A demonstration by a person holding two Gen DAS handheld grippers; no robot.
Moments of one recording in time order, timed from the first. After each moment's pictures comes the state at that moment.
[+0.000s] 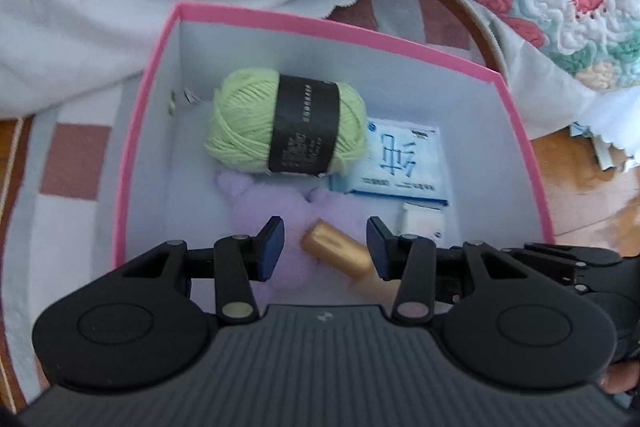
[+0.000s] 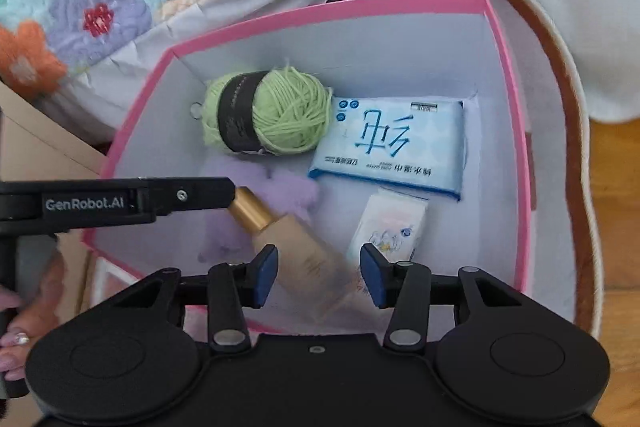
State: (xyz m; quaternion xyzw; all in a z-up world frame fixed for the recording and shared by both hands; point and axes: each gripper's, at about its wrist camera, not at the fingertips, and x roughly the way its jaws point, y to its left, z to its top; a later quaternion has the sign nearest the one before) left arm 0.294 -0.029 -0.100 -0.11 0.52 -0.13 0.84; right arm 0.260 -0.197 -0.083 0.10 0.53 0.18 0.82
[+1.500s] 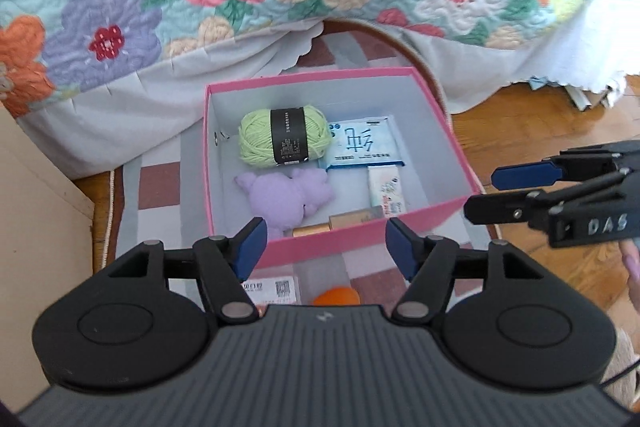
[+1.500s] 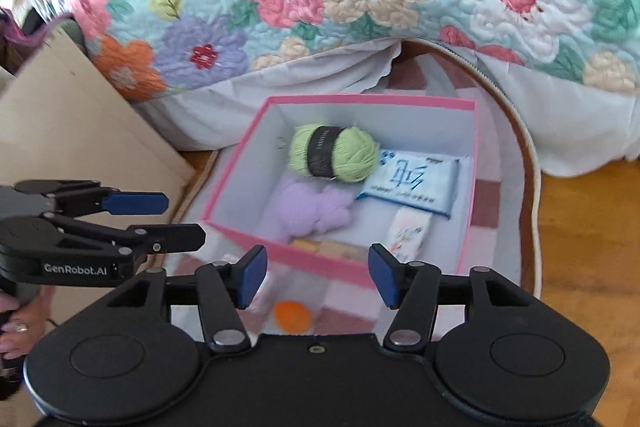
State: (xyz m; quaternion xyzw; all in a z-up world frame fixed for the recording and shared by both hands) left arm 0.175 -0.025 0.039 0.00 0.48 -0.14 0.87; right arm 0.181 -0.230 0.048 0.09 0.48 0.23 0.84
